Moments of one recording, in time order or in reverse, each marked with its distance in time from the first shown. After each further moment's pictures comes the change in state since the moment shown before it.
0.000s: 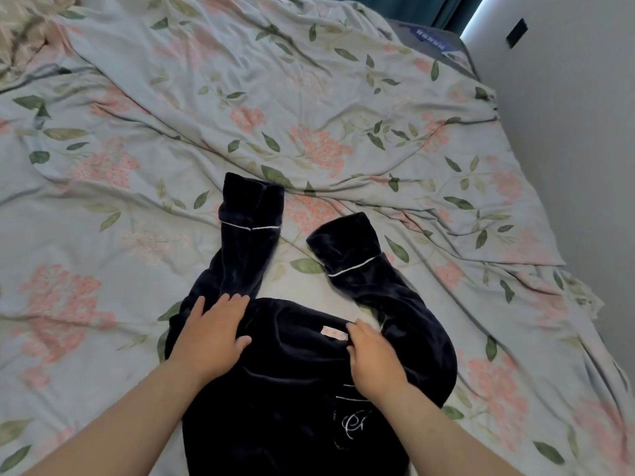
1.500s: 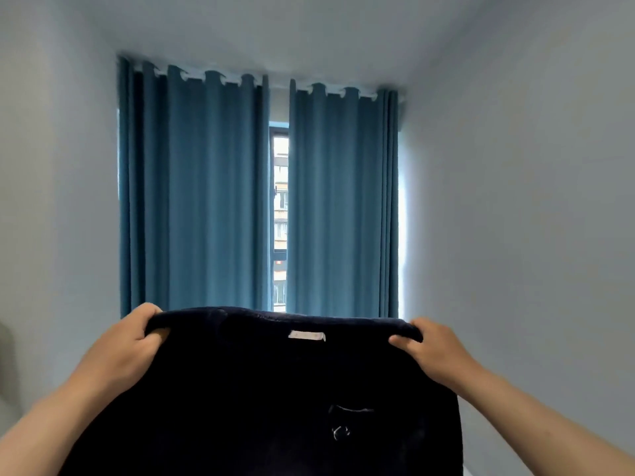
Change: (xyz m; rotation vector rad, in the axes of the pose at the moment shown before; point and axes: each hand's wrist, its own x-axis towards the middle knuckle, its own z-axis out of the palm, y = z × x) left_hand -0.363 0.013 -0.715 -0.363 1.093 0.326; right_hand -0.338 -0.217 -0.616 0.342 1.029 -0.230
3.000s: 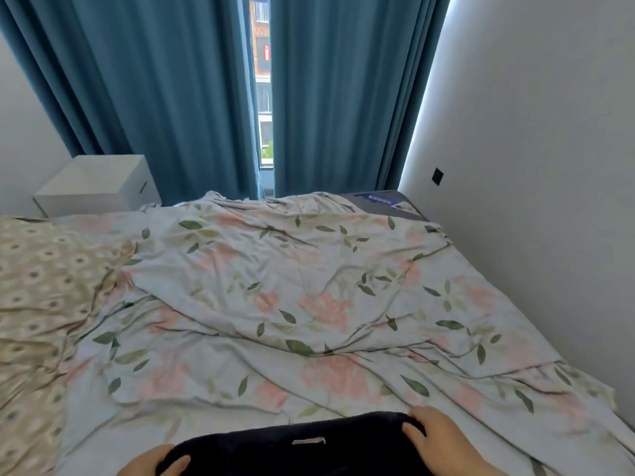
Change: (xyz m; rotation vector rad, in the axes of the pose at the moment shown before) left_hand -0.292 -0.335 0.410 0.131 -0.792 -0.850; right_hand -0.216 0.330 0.398 -0.176 -0.807 0.498
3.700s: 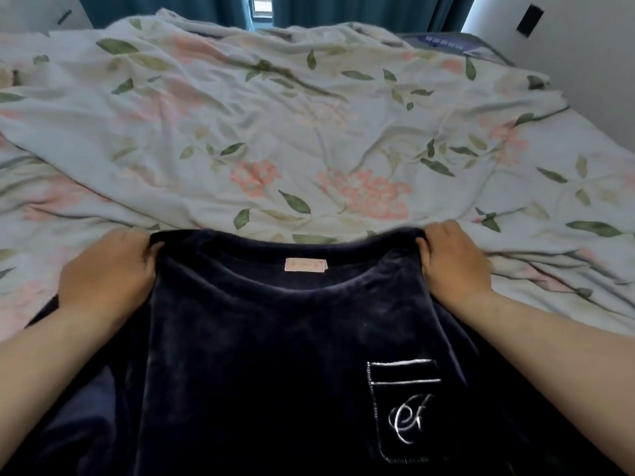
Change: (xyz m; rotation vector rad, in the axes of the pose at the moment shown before) left_hand 0.318 -0.019 0.123 0.570 0.623 0.453; right_hand 0.329 0.029 0.146 -0.293 0.656 -0.275
